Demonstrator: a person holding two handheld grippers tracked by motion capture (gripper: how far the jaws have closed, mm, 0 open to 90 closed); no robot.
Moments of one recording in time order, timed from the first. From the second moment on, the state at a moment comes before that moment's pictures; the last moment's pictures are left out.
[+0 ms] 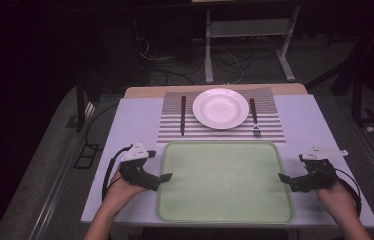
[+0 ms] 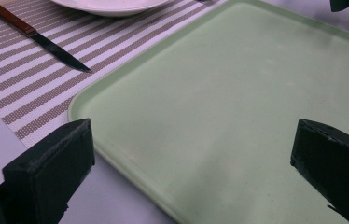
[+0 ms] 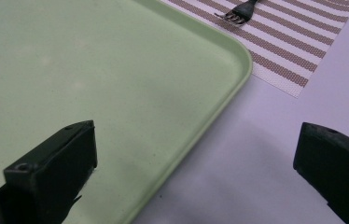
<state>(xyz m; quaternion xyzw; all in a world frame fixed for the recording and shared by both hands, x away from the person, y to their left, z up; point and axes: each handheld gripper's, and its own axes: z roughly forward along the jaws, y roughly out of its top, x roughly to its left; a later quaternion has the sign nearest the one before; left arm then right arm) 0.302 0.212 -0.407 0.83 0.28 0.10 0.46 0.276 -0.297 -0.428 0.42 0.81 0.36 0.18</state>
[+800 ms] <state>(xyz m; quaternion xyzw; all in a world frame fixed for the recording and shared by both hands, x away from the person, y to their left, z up) 0.322 0.206 -0.407 0.83 0.29 0.10 0.47 0.277 -0.295 -0.431 0.42 0.82 0.36 0.17</state>
